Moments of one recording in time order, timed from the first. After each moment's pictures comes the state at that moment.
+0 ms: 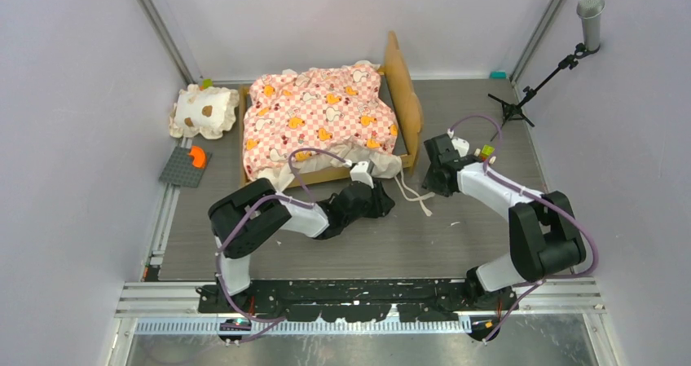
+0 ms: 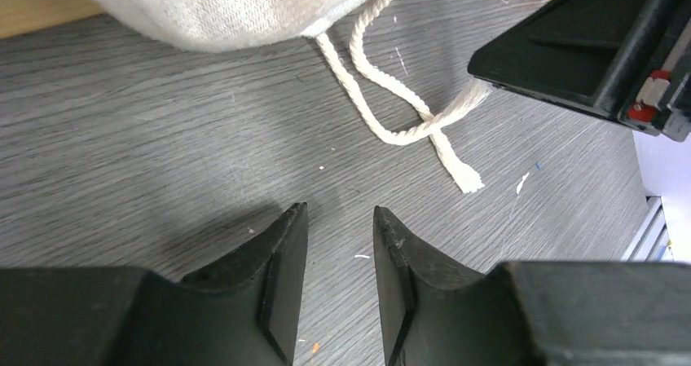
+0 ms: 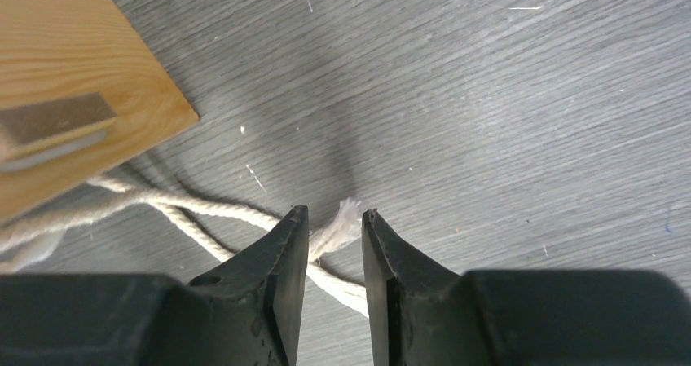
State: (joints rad) left arm -1.00 1.88 0.80 0.63 -0.19 -0.82; right arm 0.32 1.49 0.85 -0.48 0.28 0.70
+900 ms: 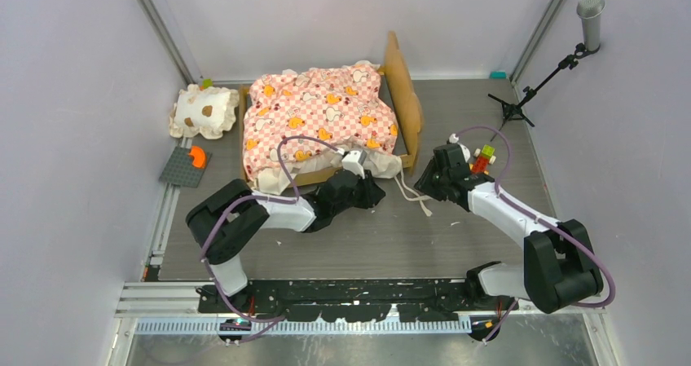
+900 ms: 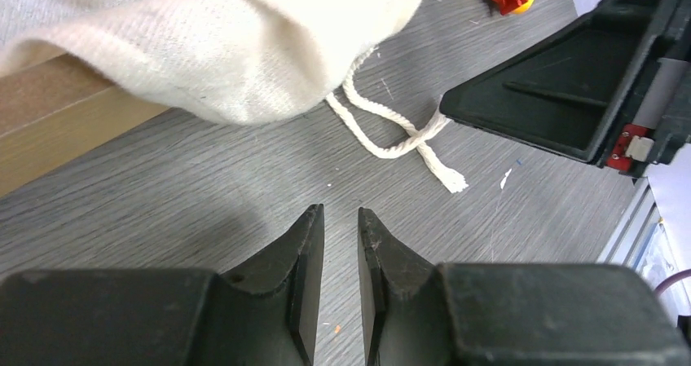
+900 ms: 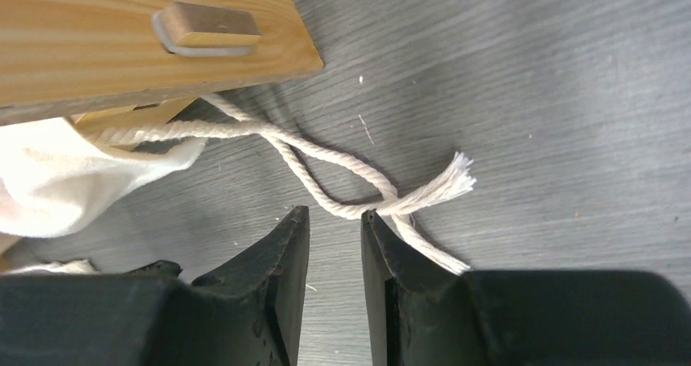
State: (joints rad) left arm -0.91 1.75 0.76 0.59 -0.09 -0.70; right arm 0.32 1.28 0.67 -0.26 0.05 0.72
